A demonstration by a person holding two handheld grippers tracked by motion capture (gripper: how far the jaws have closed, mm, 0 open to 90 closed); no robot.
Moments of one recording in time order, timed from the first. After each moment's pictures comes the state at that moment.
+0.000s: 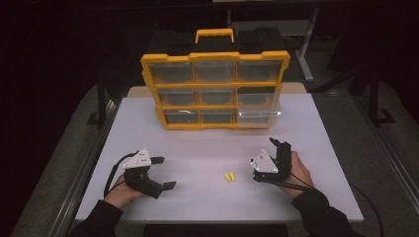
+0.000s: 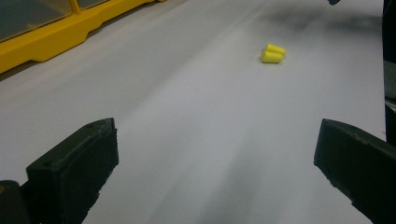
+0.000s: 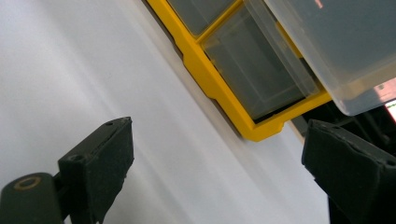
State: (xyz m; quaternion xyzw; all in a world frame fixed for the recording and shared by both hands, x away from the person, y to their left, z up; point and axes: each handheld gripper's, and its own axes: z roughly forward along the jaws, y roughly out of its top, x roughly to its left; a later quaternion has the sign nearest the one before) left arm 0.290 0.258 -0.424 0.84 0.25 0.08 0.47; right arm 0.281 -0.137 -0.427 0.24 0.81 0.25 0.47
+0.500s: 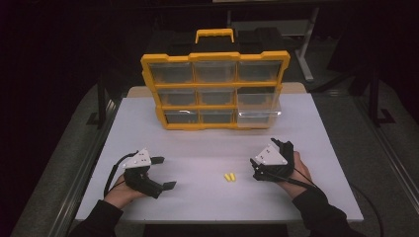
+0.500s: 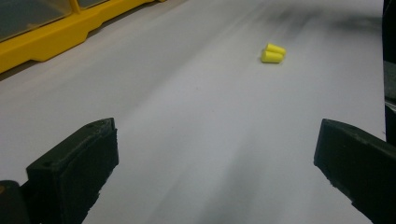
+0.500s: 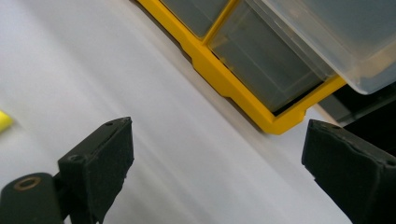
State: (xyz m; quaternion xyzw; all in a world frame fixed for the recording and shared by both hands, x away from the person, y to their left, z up) left arm 0.290 0.259 -0.424 0.84 0.25 0.08 0.47; right arm 0.286 -0.146 -0.421 0.30 0.81 0.30 0.40
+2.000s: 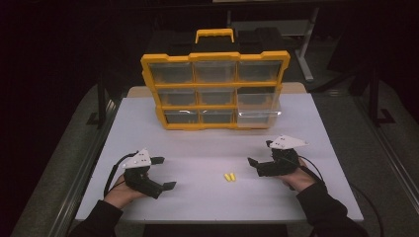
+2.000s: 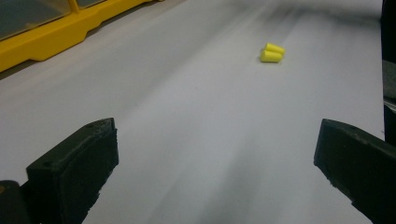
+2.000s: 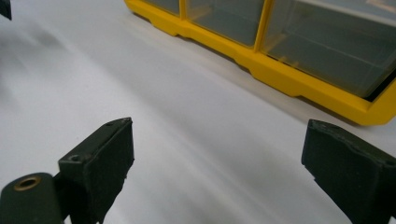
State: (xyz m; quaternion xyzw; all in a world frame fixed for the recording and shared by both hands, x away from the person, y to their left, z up) left arm 0.290 0.259 -0.424 0.84 0.25 0.08 0.47; right arm 0.308 -0.173 -0.420 0.37 0.79 0.45 0.19
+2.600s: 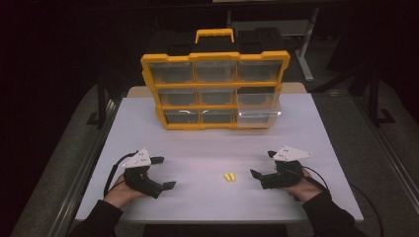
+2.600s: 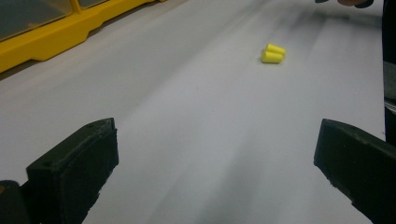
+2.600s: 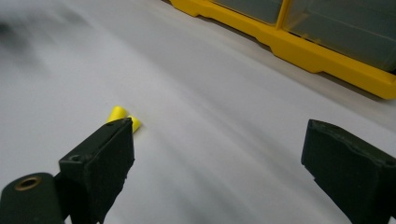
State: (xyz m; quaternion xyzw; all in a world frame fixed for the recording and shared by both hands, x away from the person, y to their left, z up) left arm 0.290 0.259 -0.424 0.84 0.25 0.08 0.47; right arm 0.282 -0.181 -0.430 0.35 0.80 0.45 0.17
